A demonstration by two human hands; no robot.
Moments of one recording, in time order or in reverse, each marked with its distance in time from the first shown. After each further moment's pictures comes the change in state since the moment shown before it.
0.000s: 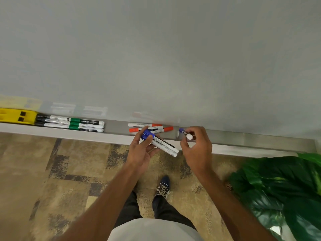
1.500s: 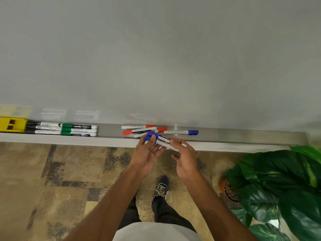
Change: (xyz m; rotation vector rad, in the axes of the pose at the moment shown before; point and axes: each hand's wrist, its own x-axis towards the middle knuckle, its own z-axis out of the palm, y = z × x) left_hand -0.003 -0.012 0.027 -0.127 -0.068 -0.141; right_hand -0.018 -0.014 0.021 0.946 -0.073 1.025
